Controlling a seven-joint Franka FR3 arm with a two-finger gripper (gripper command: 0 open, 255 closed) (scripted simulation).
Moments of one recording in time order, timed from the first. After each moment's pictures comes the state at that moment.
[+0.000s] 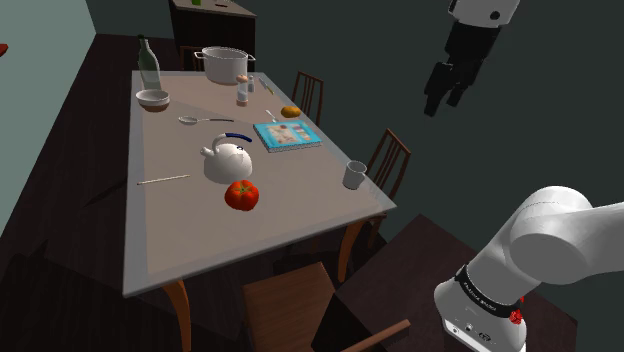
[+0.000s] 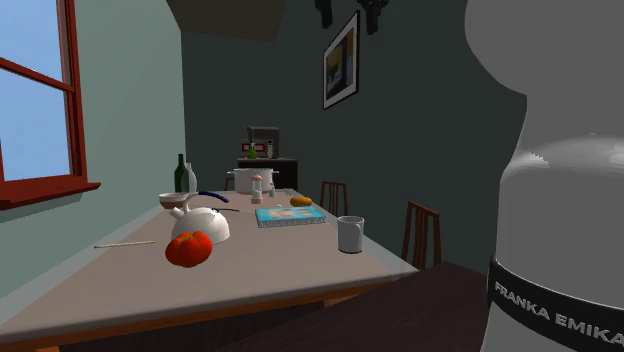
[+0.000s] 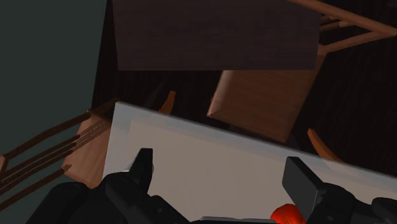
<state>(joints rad) 0.01 -0.80 0.07 -2.30 -0.05 1.46 0.14</state>
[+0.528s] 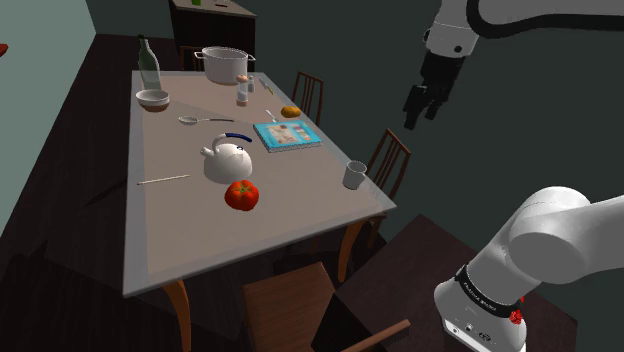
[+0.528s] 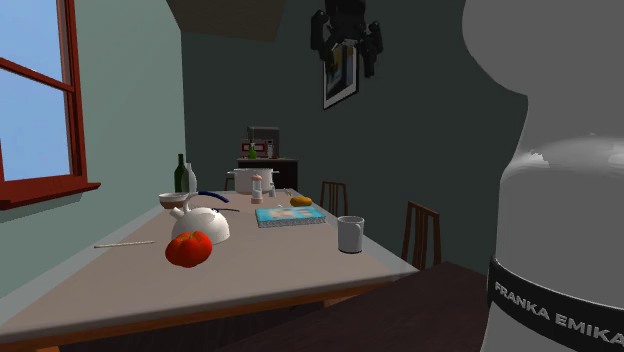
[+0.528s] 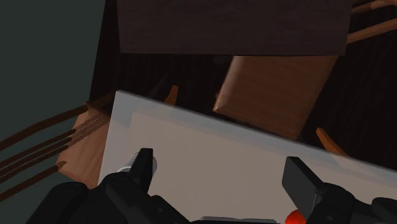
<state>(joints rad) -0.01 -0.71 0.00 -2.40 -0.10 1.66 0.07</state>
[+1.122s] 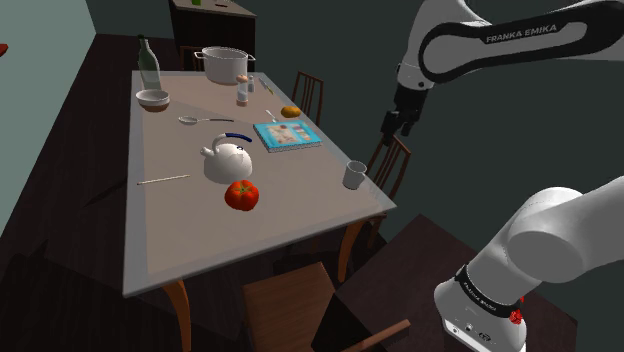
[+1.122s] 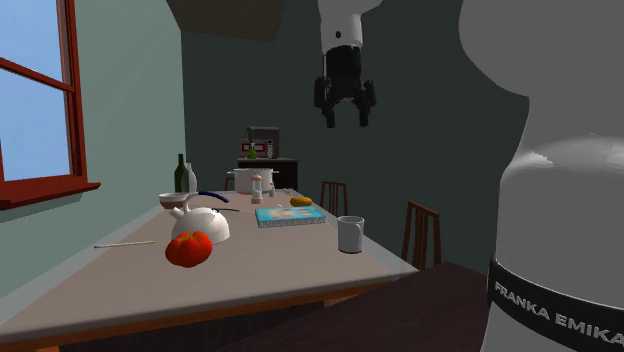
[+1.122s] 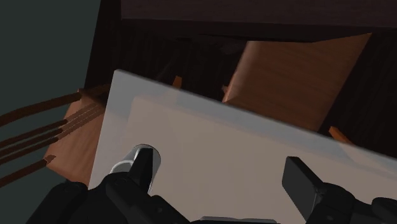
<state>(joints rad) -0.03 -0.49 -0.08 -2.48 -0.14 1.96 -0.01</state>
